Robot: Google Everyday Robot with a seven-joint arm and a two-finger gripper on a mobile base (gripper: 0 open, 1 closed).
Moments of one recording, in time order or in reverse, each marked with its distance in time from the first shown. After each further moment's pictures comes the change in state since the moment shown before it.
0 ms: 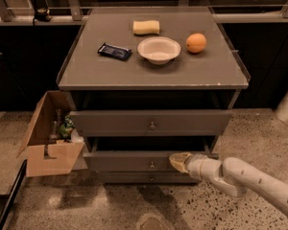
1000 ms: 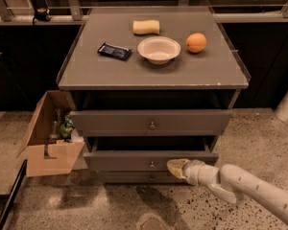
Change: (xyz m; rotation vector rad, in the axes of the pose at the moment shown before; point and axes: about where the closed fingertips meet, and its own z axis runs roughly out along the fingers) arm 0.024 0.016 0.008 -0.014 -0.003 0.056
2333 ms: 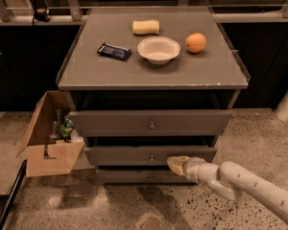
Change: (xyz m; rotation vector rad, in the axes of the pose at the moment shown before) arm -0.006 -0.014 0.011 -0.004 -0.016 -0.019
